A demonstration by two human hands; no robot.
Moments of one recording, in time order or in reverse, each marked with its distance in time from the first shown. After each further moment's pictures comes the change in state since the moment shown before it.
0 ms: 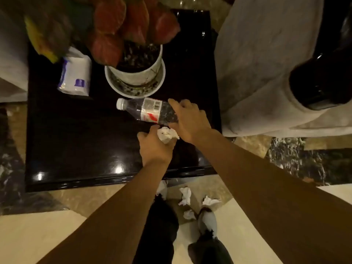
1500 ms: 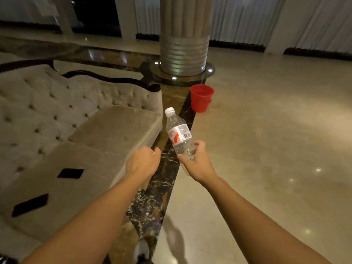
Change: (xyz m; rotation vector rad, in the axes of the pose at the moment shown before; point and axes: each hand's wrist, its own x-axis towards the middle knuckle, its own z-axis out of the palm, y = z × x) left_hand -0.708 0.511 0.183 0.559 -0.414 1.368; right_hand -0.821 0.383 -0.247 0.910 1.304 1.020
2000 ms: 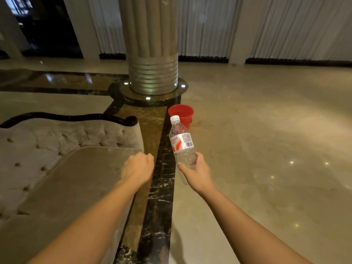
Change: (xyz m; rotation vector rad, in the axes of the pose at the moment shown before) left_hand 0.323 0.073 0.006 0.027 -0.053 0.230; right_hand 0.281 -0.027 0.009 0.086 0.246 0.109
